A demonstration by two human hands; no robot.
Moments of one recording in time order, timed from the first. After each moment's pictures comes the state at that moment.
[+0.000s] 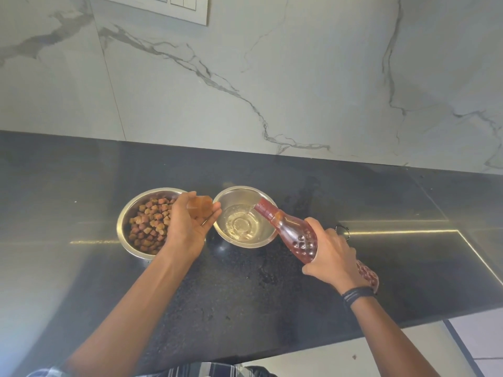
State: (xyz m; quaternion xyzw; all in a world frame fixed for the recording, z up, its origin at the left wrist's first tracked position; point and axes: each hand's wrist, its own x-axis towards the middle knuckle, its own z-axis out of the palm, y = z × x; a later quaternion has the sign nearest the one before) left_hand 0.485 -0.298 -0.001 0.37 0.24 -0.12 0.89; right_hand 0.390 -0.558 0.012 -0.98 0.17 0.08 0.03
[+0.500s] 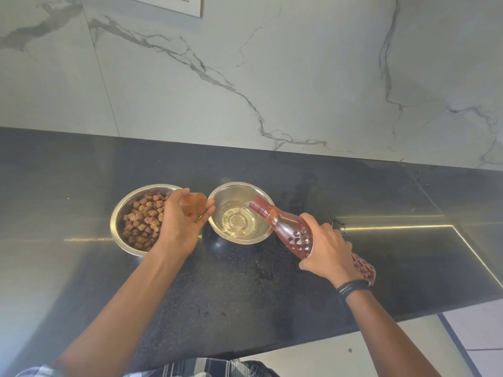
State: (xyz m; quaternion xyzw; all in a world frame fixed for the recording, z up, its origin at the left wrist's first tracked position) left_hand 0.486 -0.297 -0.002 0.37 0.26 -0.12 0.88; right_hand 0.391 -0.559 0.012 -0.98 0.16 0.09 0.01
